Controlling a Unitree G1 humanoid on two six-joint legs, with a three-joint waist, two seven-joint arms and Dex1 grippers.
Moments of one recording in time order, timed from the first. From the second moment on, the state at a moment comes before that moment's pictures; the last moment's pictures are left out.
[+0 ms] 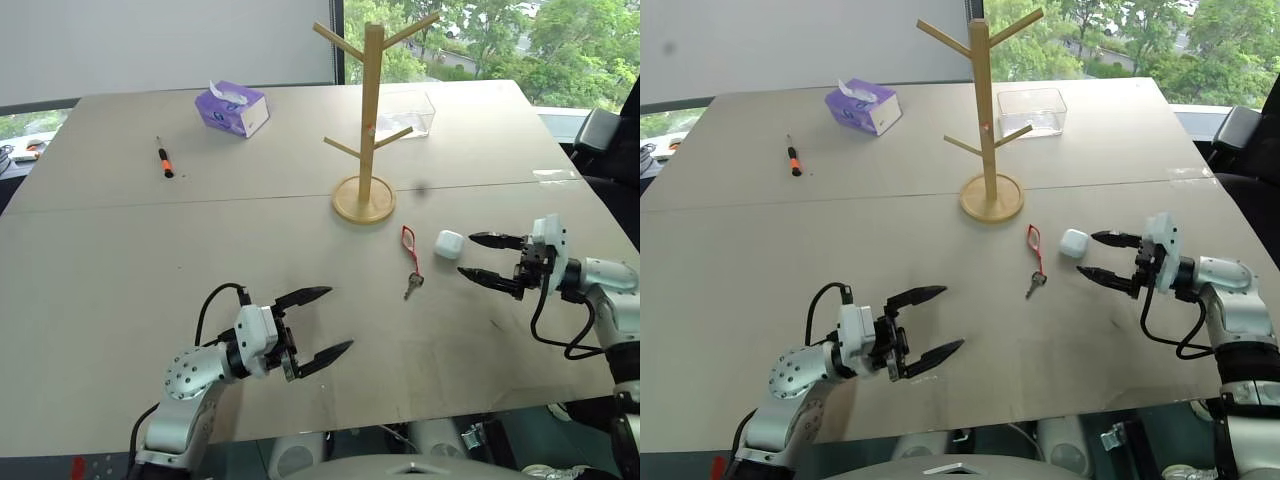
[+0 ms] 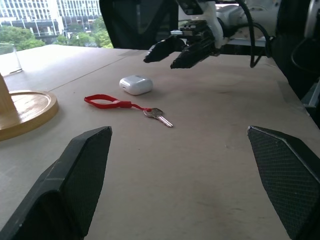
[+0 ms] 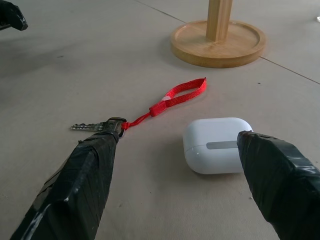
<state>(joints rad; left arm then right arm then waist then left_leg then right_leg) 0.18 0.45 -0.09 -0.21 -0.38 -0.27 -1.07 -0.43 -0.67 -0.06 0.47 0.41 0.03 1.35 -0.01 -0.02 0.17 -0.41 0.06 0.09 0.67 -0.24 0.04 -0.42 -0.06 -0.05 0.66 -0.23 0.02</state>
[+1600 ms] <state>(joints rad) 0.21 0.43 -0.12 -0.29 -0.34 -0.23 -0.87 -1.03 -0.59 -0.28 1.30 0.22 -0.09 0.59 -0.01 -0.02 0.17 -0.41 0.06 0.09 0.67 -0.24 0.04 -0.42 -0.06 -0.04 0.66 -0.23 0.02</state>
